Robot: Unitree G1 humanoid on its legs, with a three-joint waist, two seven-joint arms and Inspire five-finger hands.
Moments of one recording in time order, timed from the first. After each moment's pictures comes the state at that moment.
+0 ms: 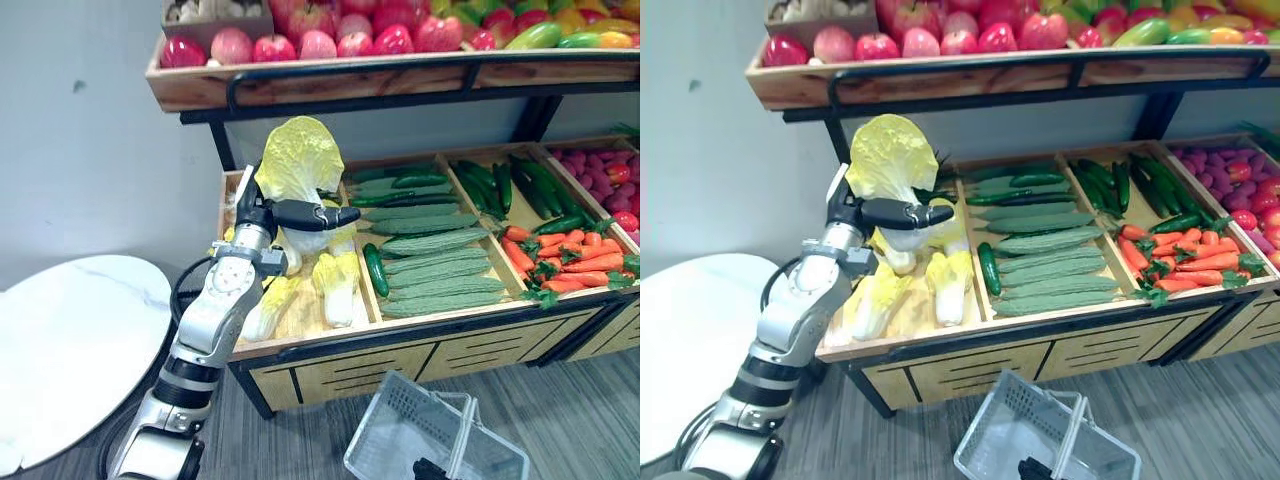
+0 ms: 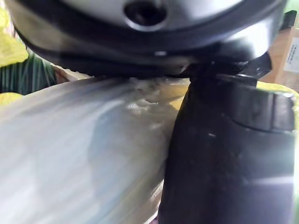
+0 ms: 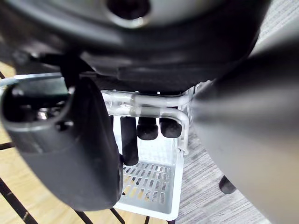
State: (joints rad) left arm -0.52 0.35 -0.14 -0.14 -0.47 0.27 0.21; right arm 0.10 -0.07 -0.27 0.96 0.34 0.13 0.10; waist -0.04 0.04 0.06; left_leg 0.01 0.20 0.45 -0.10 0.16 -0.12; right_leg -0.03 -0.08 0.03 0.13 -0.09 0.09
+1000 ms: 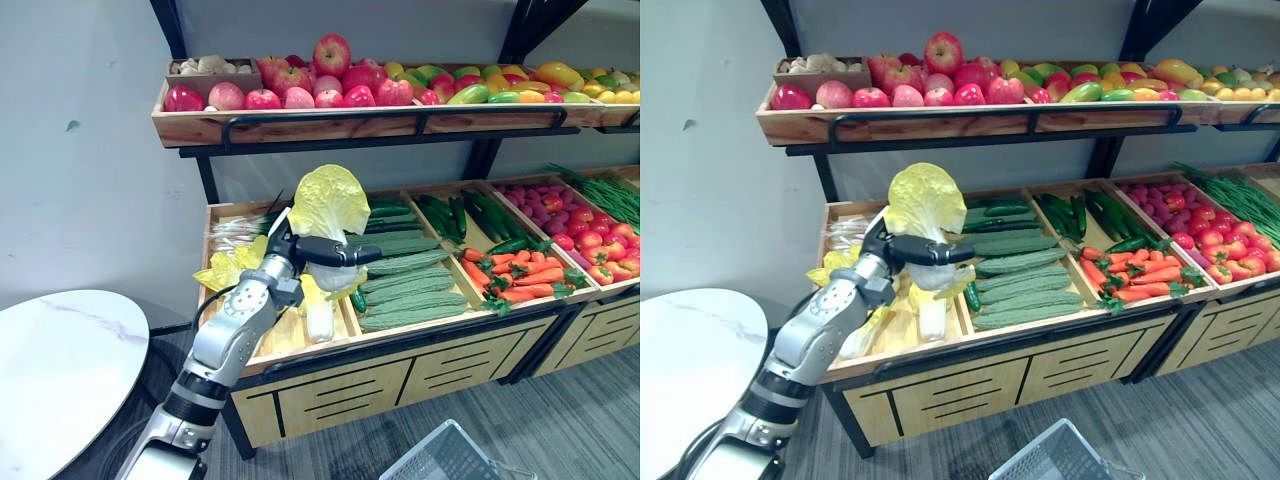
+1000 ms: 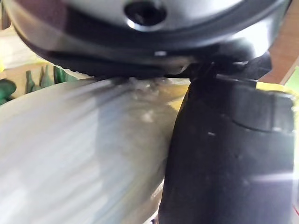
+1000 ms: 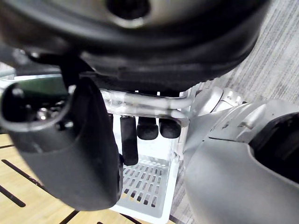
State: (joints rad) left arm -0.47 0.30 -0.22 -0.07 -0.59 0.31 0.11; right arm 0.19 -0.04 -0.56 1.05 0.36 0.12 0.09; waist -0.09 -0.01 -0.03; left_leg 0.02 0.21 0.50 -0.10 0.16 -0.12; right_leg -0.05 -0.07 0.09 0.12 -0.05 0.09
